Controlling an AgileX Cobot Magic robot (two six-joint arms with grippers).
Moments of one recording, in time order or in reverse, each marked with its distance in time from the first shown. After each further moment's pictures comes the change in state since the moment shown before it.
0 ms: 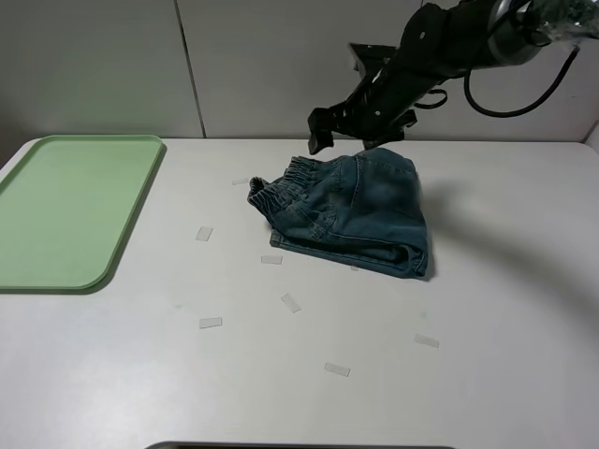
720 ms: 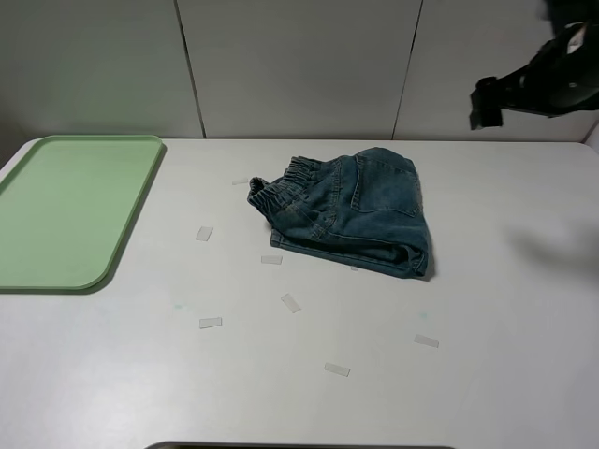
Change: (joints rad) left arm 0.000 0.000 0.000 0.000 0.000 0.000; right arm -0.263 -0.550 0.477 -0.476 -0.043 0.311
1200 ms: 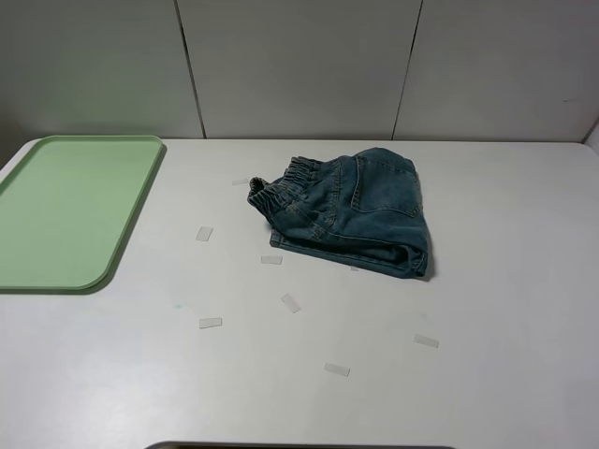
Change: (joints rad) left arm 0.000 0.000 0.000 0.001 0.002 0.000; right arm -0.164 -0.806 0.420 0.181 0.025 -0.072
